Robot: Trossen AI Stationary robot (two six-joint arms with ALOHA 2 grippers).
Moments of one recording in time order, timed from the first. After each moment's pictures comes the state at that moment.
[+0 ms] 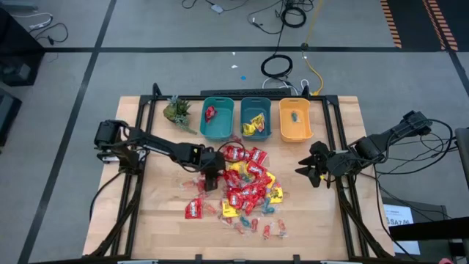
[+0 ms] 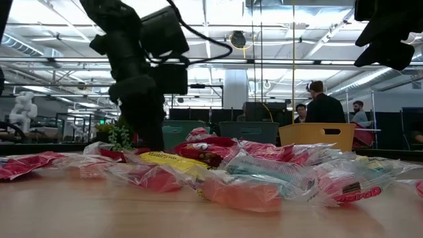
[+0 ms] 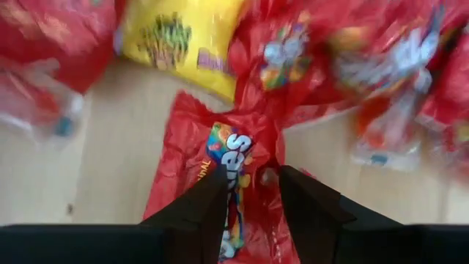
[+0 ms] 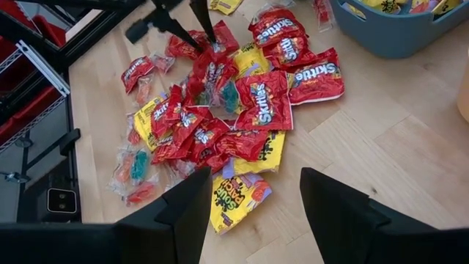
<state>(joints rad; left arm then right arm) -0.06 1.71 0.91 -0.34 0.03 -0.20 0.48 0.71 0.66 -0.71 0.42 1.00</state>
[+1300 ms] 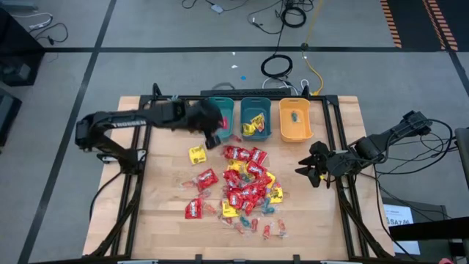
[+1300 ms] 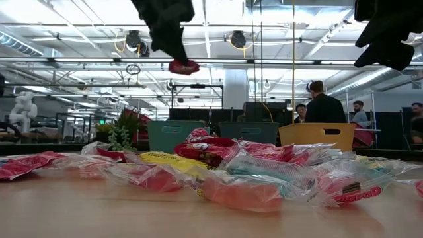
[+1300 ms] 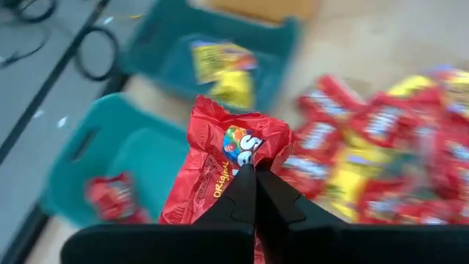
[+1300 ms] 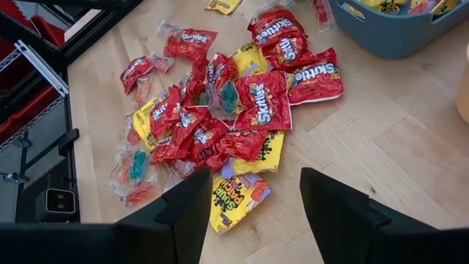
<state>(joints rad) 0.22 1.47 1.34 -0.75 -0.15 -0.06 0.48 0.72 0.66 -0.71 0.42 1.00</state>
